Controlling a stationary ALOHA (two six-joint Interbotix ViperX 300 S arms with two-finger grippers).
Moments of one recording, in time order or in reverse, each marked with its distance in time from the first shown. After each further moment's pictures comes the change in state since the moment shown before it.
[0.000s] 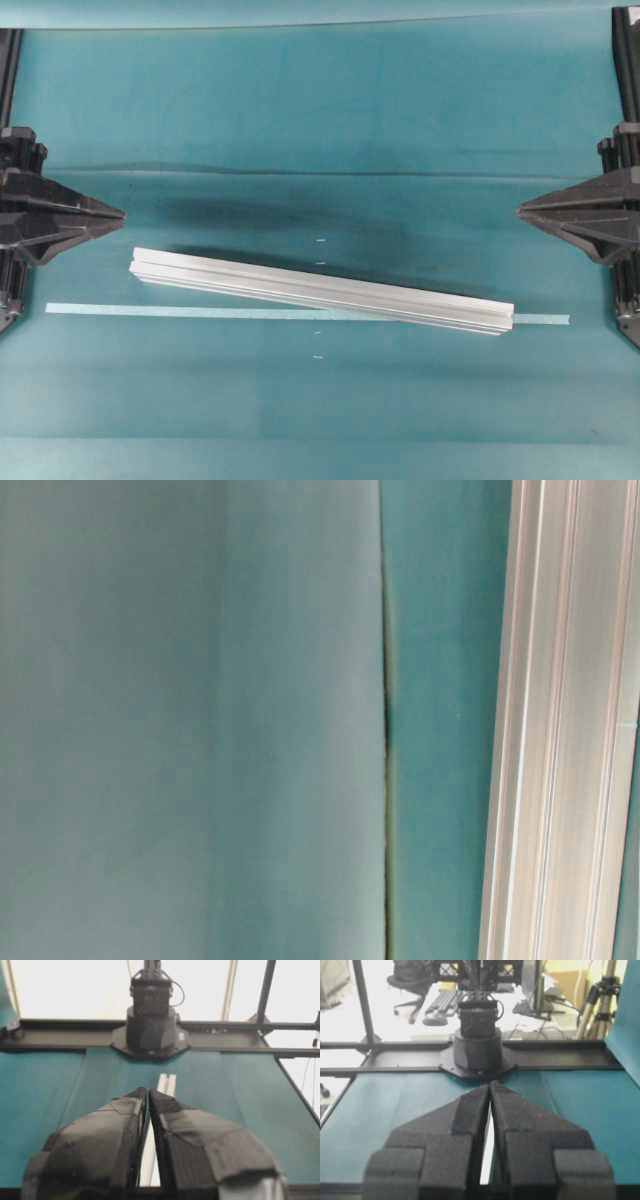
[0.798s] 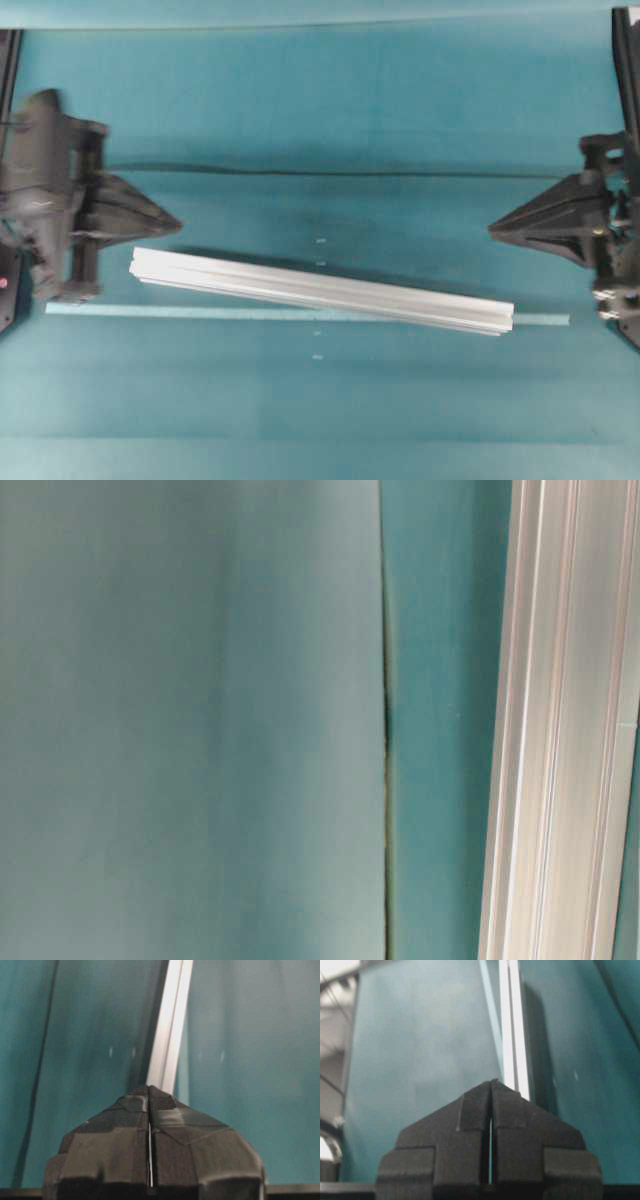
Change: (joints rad) left arm 0.040 0.347 -0.431 0.015 0.770 0.012; right arm -0.005 0.167 -0.305 0.089 0.698 0.255
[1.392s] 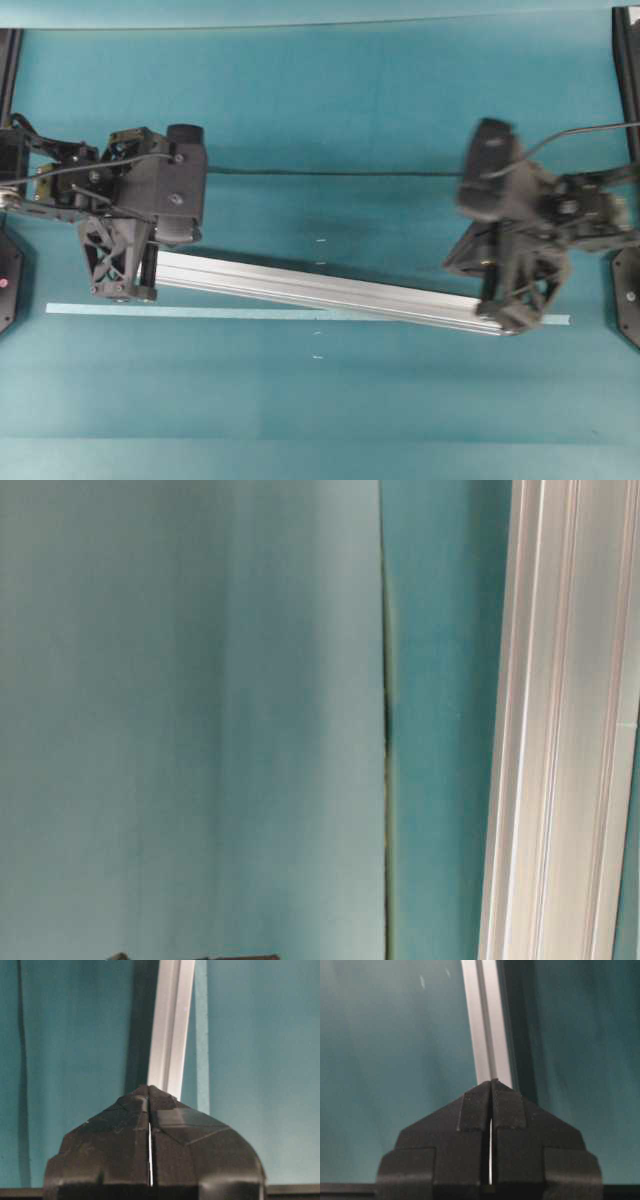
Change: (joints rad) left arm 0.018 0.255 -0.158 0.002 0.293 0.097; right arm -0.002 0.420 -0.199 0.008 0.345 0.005
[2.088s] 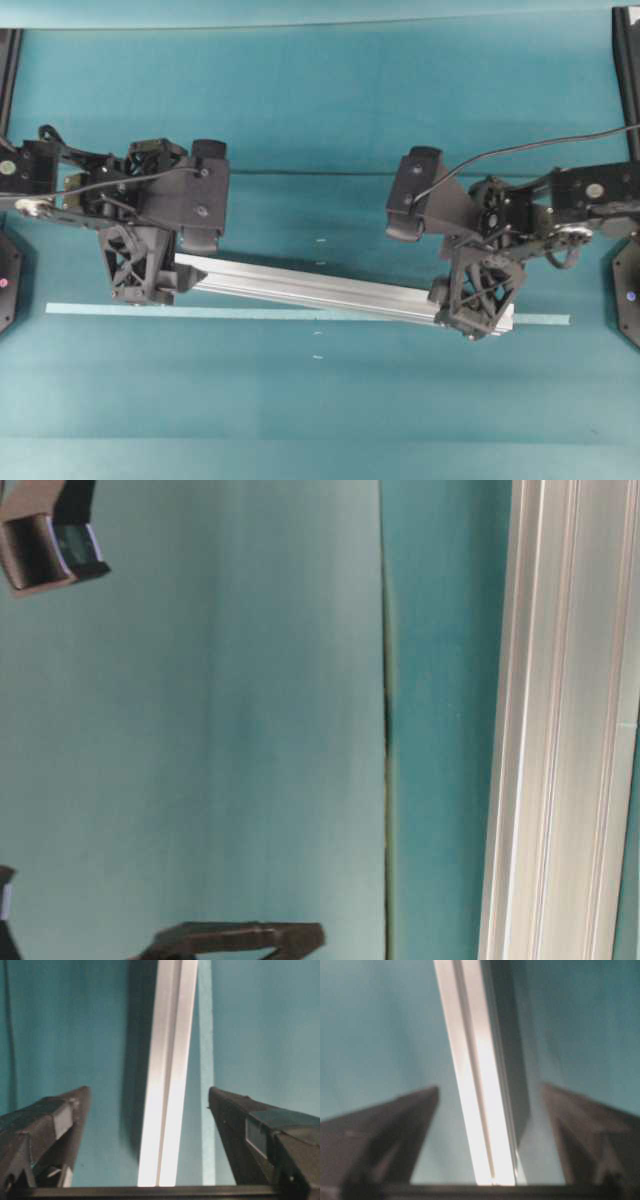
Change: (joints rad) left arm 0.002 0.075 0.025 -0.002 -0.051 -0.002; right arm 0.000 0.187 -0.063 -0.002 0.092 -0.012
